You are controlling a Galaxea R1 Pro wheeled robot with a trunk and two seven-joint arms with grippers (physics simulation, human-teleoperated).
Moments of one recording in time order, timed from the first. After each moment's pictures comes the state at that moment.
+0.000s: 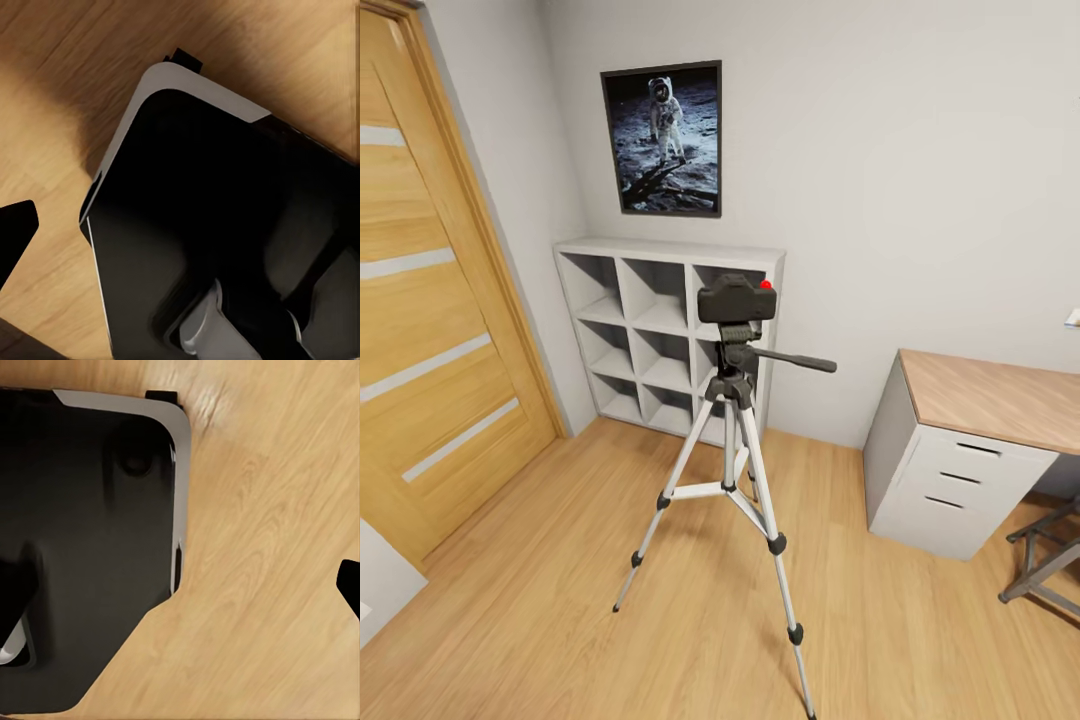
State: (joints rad) left arm -0.30 0.04 -0.46 0.00 0.97 0.15 0.05; right arm -0.22 -0.14 -0.24 0.03 0.29 0.01 0.16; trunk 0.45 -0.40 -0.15
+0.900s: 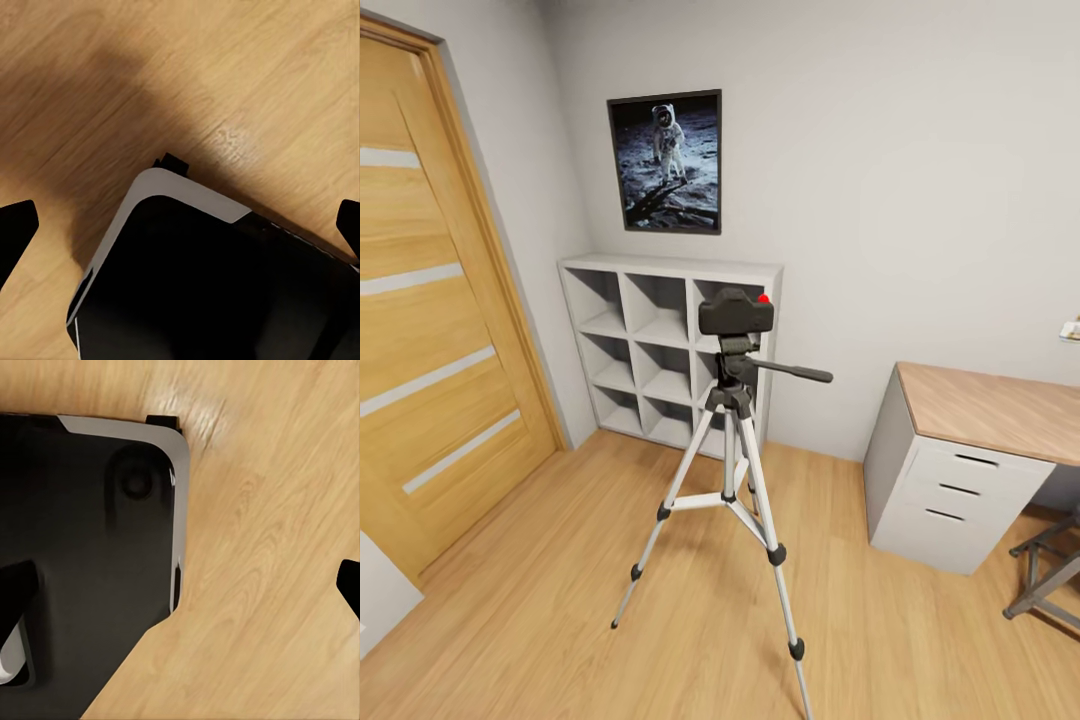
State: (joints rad) left arm -0.30 0.04 -0.47 -0.01 0.97 -0.07 0.05; right arm -0.22 -0.14 -0.24 0.03 0.29 0.00 0.16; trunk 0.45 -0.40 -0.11
